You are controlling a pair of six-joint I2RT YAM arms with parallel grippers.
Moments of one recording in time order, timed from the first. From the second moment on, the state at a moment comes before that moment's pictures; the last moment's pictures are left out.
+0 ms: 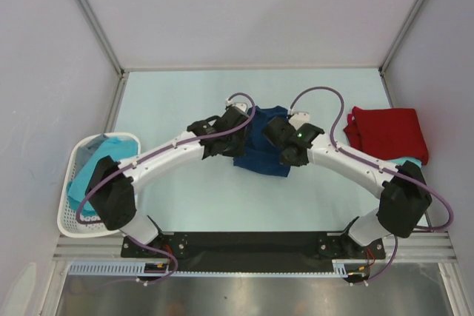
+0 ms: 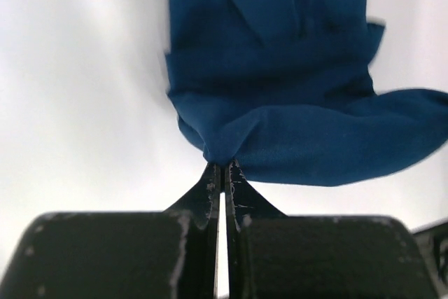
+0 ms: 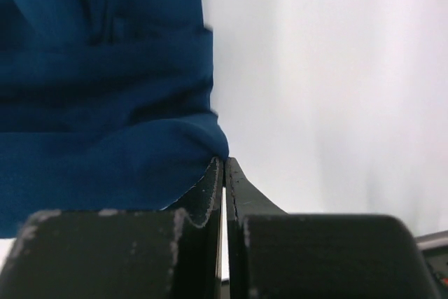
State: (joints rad) left arm -0.84 1.52 1.21 -0.66 -0.20 -0.58; right arm 0.83 1.48 1.17 -0.96 0.51 0.91
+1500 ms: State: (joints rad) left arm -0.58 2.28 2.22 -0.82 -0.15 -0.40; right arm 0.47 2.04 1.75 -0.82 0.52 0.63
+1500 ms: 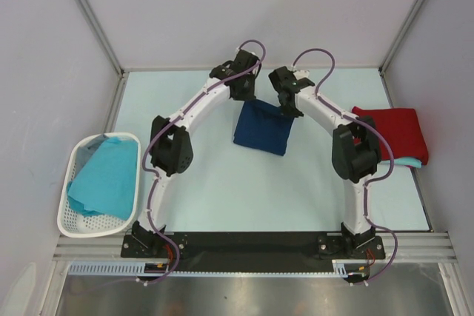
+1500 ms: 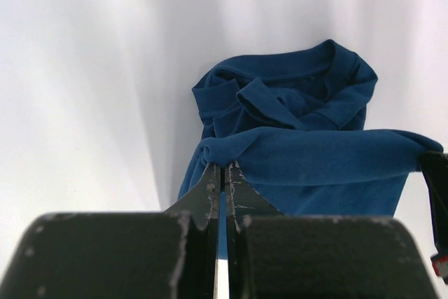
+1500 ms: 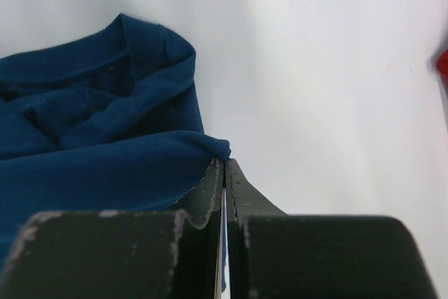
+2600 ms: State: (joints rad) left arm -0.51 2.43 2.34 -0.82 -0.09 -0.39; right arm 0.41 2.23 1.94 -0.80 0.48 0.58
